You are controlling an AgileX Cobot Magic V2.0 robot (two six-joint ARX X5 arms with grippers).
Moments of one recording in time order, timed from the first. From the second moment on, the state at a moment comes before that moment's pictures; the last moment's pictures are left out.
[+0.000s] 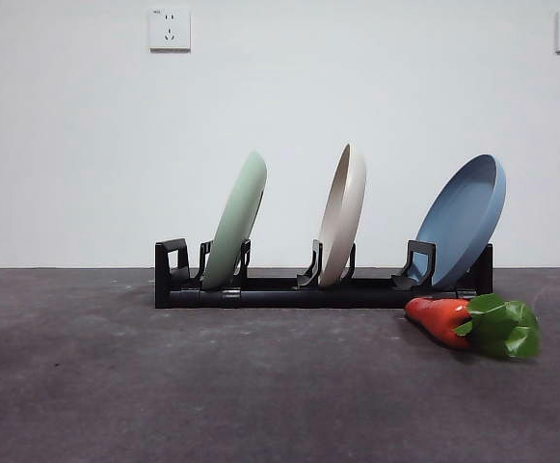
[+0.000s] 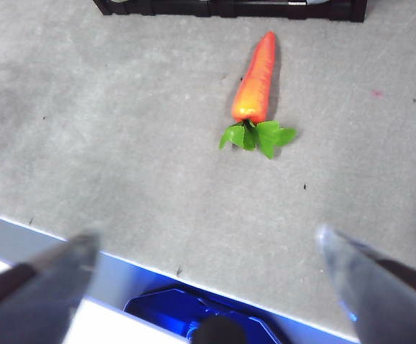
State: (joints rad) left arm -0.11 0.55 0.91 -1.00 0.59 -0.09; right arm 0.07 0.59 0.94 -1.17 -0.37 -0.04
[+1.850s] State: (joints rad) left arm -0.40 1.91 1.57 -0.22 0.26 -0.06; right arm 0.07 0.70 0.94 -1.17 -0.37 -0.04
